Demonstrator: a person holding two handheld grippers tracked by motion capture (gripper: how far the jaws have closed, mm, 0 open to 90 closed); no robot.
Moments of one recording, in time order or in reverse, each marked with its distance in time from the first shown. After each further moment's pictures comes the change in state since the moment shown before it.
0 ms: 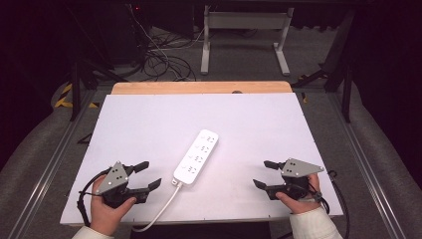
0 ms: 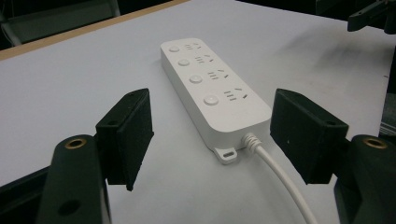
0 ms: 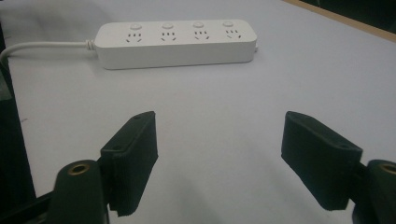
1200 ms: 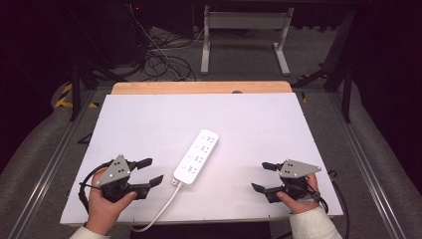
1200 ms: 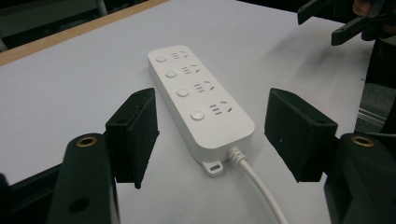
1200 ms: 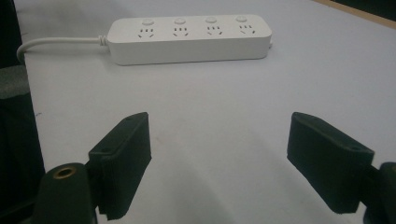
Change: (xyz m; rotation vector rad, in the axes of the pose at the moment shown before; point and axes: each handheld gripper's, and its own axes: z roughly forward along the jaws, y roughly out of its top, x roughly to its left) left arm -0.002 0.033 -0.002 0.058 -0.056 0.016; right arm 0.002 -0.003 0.004 0.007 0.048 -0.001
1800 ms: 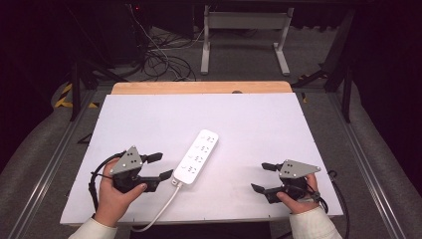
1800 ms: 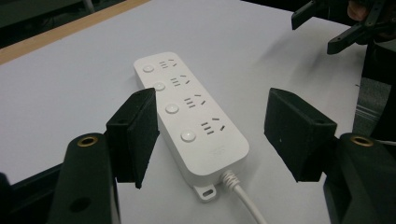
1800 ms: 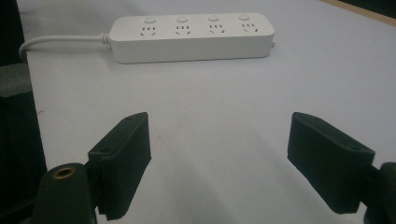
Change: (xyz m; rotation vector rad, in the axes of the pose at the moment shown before) left arm 0.000 0.023 0.023 0.039 -0.042 0.013; right arm 0.000 -0.001 0.001 0.003 0.007 -0.002
